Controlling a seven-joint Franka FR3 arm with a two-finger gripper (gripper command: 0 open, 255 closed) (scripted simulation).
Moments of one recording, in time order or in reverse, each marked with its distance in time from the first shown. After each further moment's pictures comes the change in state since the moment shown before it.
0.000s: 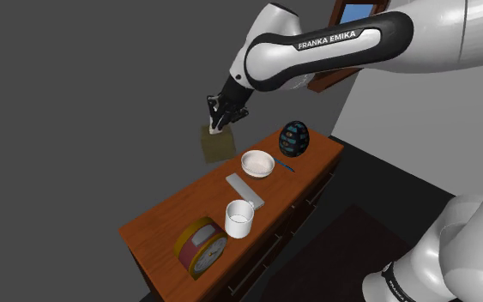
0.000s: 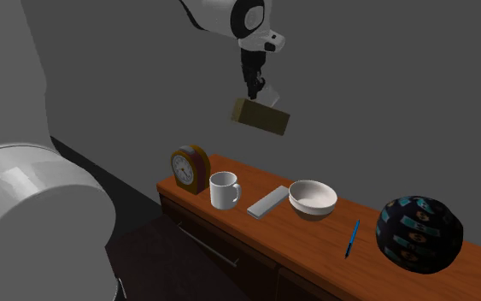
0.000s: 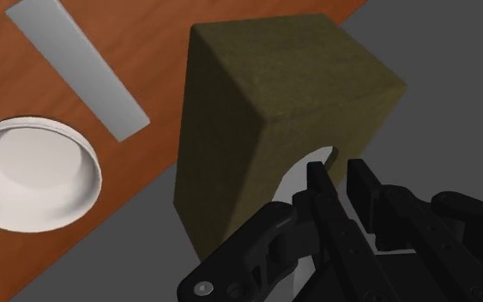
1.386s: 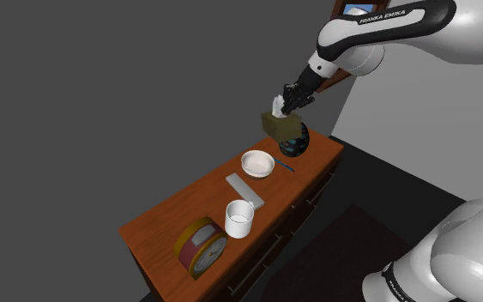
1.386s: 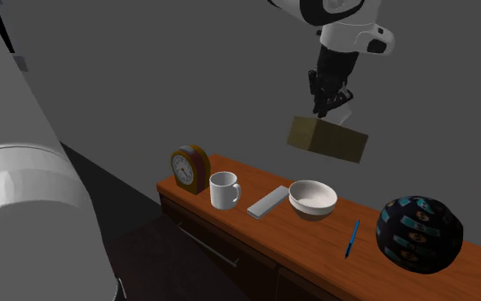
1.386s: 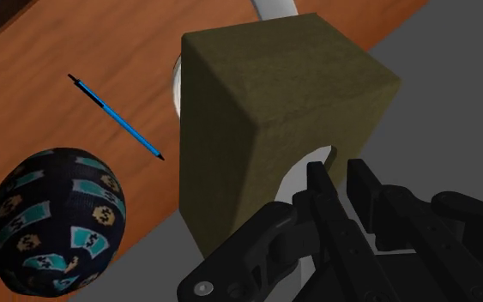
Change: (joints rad) arm -0.221 -0.138 -0.281 -0.122 0.132 -0.163 -0.552
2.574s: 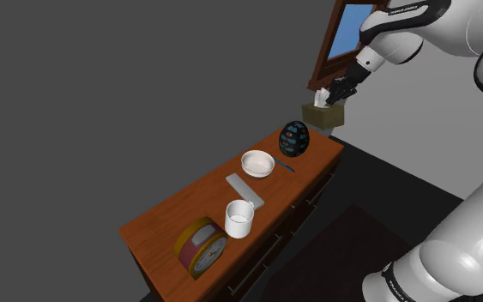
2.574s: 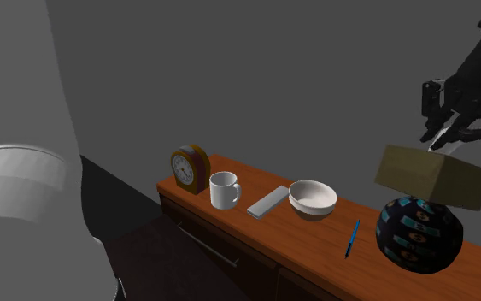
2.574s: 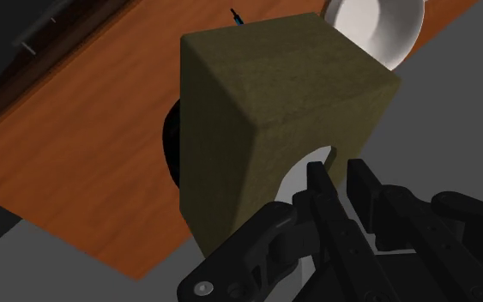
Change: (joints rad) arm -0.220 0.234 -0.240 0.301 0.102 -0.262 -0.432
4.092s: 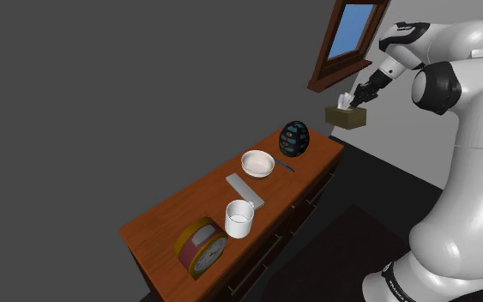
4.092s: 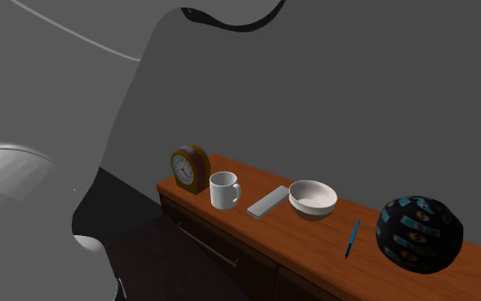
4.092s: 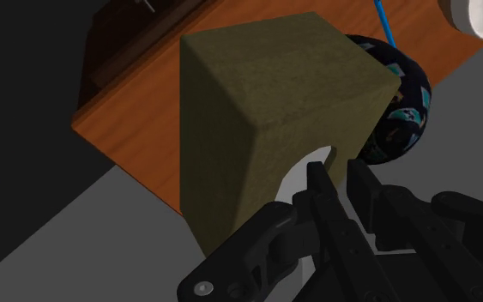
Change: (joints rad) arm -0.309 0.440 -0.051 0.492 0.175 -0.231 -0.271
